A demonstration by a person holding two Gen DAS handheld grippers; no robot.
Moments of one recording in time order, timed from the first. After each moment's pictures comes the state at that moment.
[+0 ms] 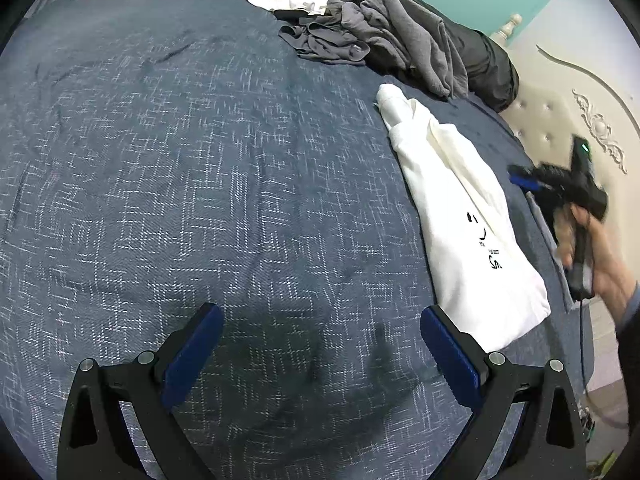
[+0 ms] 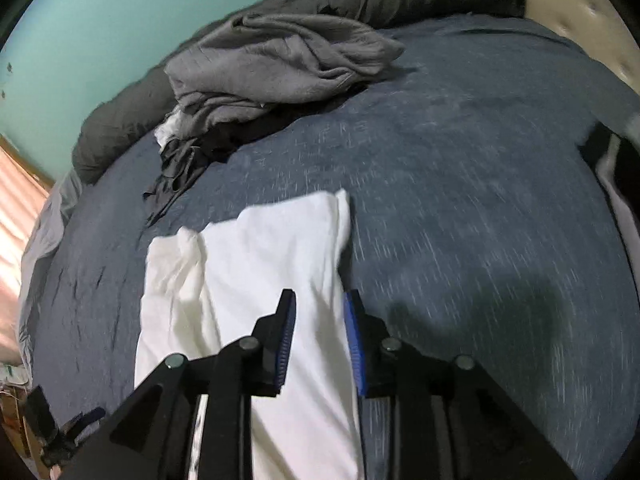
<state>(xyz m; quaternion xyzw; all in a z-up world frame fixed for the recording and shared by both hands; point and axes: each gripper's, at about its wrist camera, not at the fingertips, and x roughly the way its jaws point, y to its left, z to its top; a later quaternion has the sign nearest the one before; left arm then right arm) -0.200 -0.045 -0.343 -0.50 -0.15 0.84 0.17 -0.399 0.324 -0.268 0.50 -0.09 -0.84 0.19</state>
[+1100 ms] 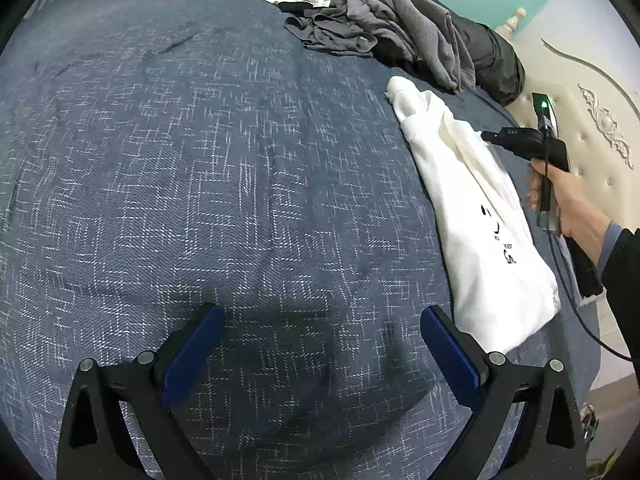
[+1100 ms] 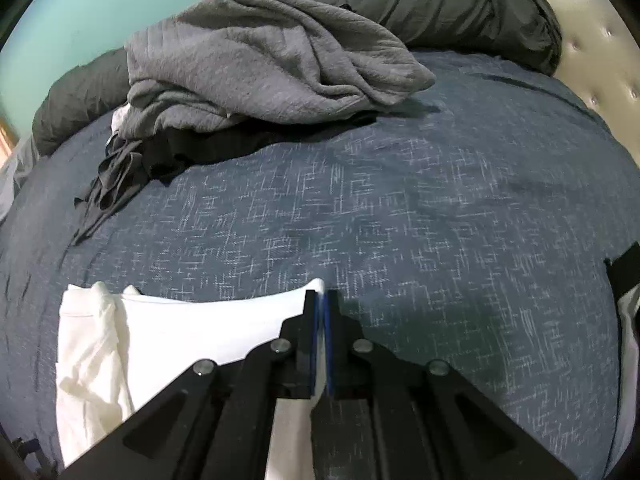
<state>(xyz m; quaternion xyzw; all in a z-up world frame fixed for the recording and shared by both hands) -0.205 -0.049 -0.350 -0.51 -0.14 0.83 0.16 -0.490 0.279 -0.291 0.47 0.03 -0.87 0.15</state>
